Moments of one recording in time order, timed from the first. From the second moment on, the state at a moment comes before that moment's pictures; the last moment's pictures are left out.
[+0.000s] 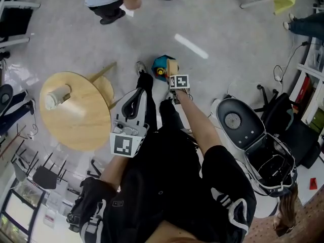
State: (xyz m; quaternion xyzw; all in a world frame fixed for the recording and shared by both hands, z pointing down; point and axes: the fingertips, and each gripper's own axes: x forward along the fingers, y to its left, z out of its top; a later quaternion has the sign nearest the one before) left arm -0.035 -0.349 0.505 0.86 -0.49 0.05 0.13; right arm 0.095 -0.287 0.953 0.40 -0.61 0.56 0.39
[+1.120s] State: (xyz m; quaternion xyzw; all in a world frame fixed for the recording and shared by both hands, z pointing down) left arm -0.055 -0.339 0.471 0.85 -0.51 0.02 0.11; right arm 0.100 -0.359 0.811 0.46 -0.71 0.44 0.29
